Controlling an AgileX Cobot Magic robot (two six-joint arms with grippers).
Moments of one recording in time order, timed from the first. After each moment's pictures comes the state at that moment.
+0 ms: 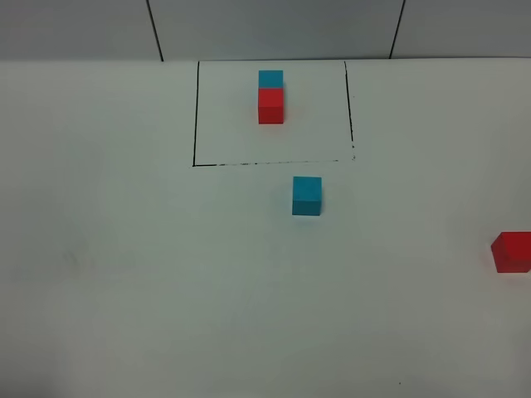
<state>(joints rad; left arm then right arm) -0.19 0.00 -0.51 0.06 1.02 0.04 0.06 0.00 -0.49 0.10 1.06 -0.07</state>
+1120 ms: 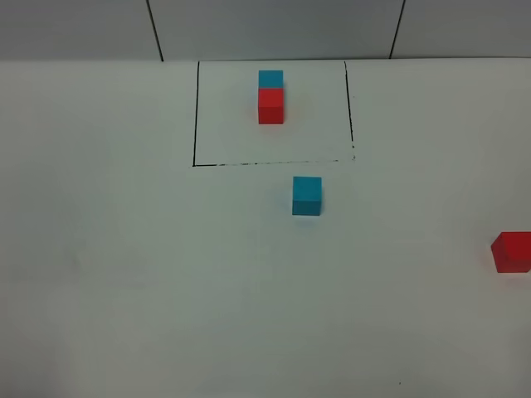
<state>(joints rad) -0.19 0.00 -0.61 0.05 1.05 0.06 0.06 0.00 -0.49 0.10 1.06 -0.07</state>
